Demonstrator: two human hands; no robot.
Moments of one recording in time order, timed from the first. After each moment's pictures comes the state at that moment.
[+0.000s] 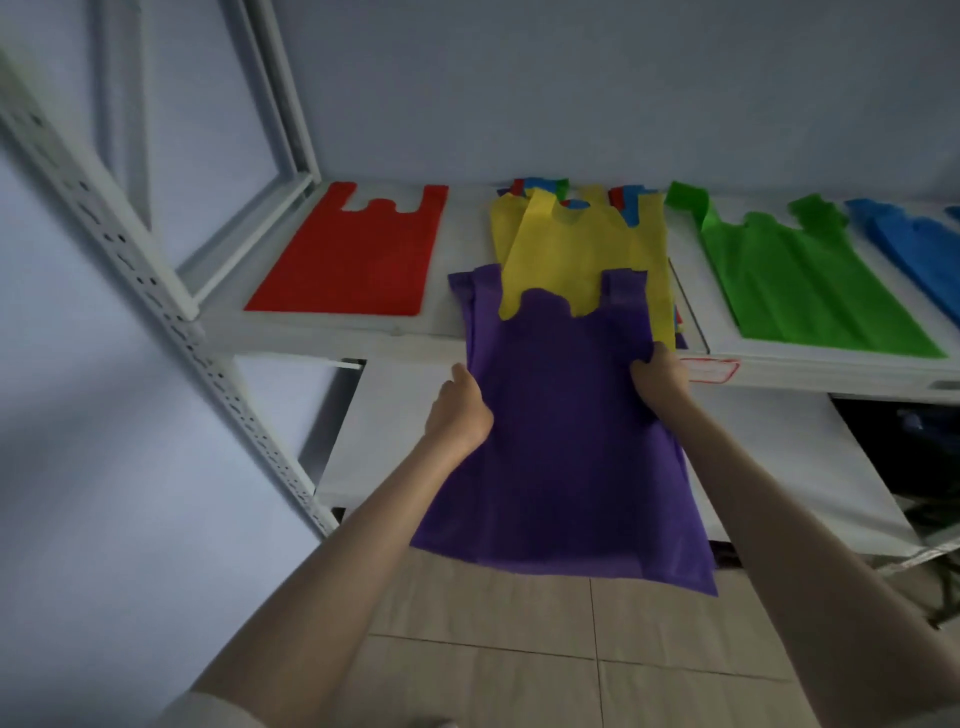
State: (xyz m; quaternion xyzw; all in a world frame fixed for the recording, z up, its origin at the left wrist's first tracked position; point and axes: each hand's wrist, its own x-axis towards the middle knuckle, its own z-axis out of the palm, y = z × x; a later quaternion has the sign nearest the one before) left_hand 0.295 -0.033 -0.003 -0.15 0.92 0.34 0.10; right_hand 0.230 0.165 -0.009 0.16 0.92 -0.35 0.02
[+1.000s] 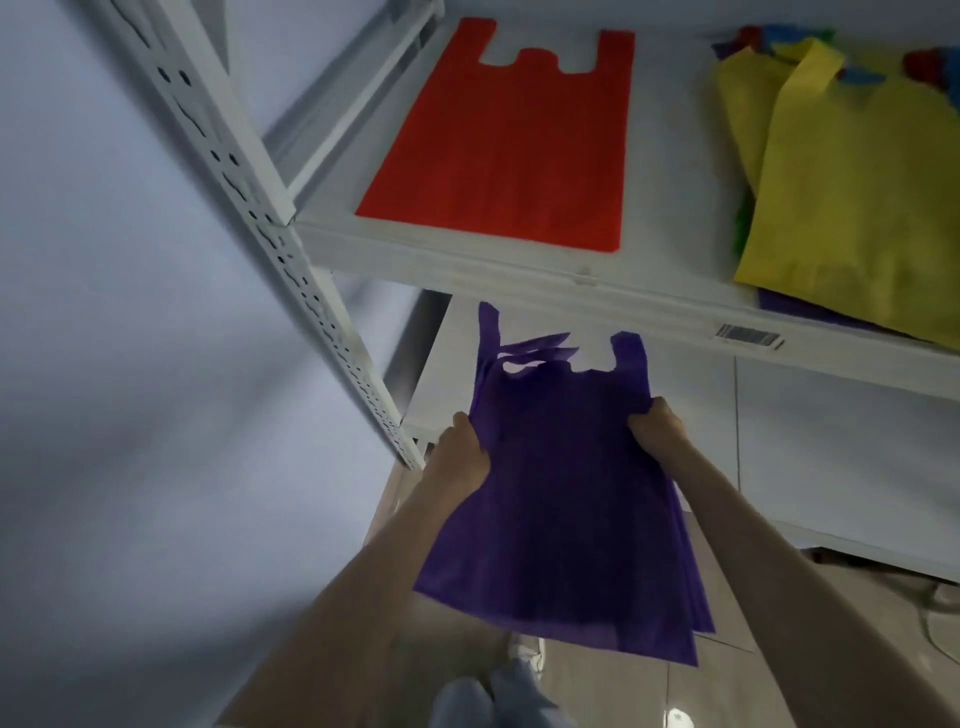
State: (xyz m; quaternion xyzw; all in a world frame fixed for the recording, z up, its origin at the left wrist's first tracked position) left_hand 0.269 -0.221 -0.181 -0.24 0.89 0.33 0.21; right_hand 0.172 -0.017 -0.199 0.19 0.87 -0.37 0.26
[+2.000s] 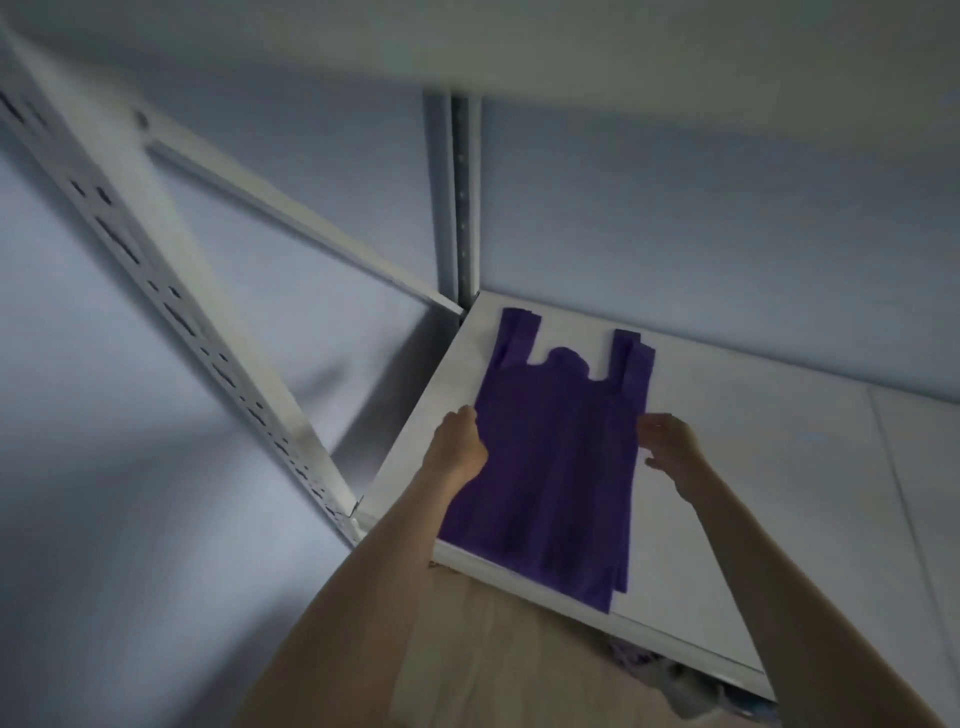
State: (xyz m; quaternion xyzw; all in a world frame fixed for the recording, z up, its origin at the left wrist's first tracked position) left_hand 0.074 -0.292 -0.439 -0.23 0.91 0.32 0.13; right_hand -0.022 -0.073 -0.464 0.14 0.83 -0.52 0.17
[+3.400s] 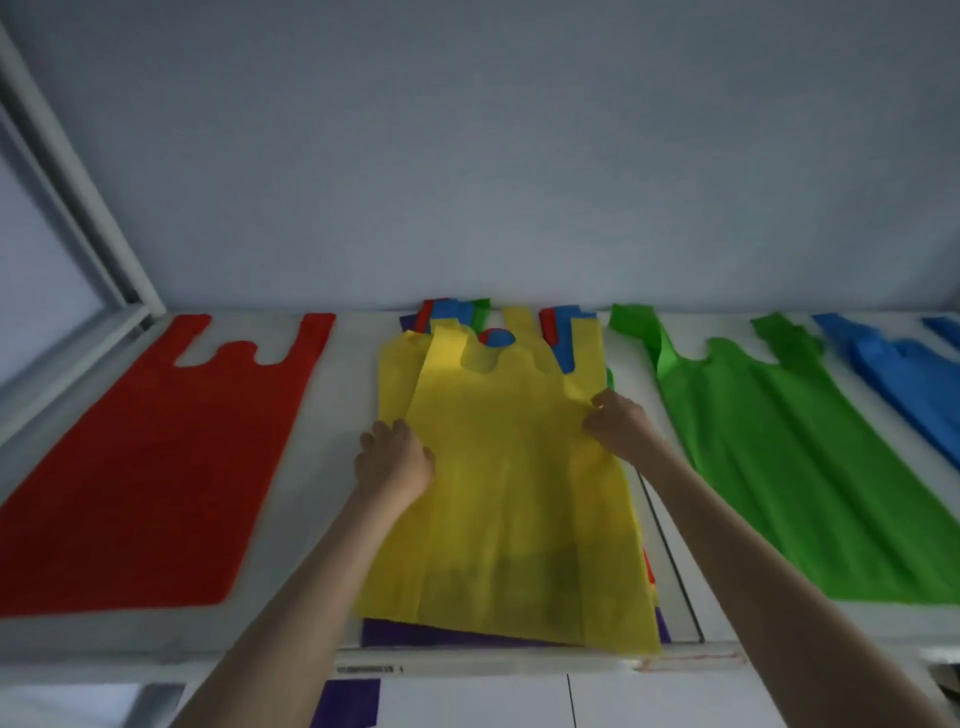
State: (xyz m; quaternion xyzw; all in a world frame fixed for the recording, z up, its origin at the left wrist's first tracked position) left_hand -0.003 0.013 0.003 -0.13 0.97 0.15 0.11; right_hand -0.045 0.236 0.006 0.12 0.96 -0.25 0.09
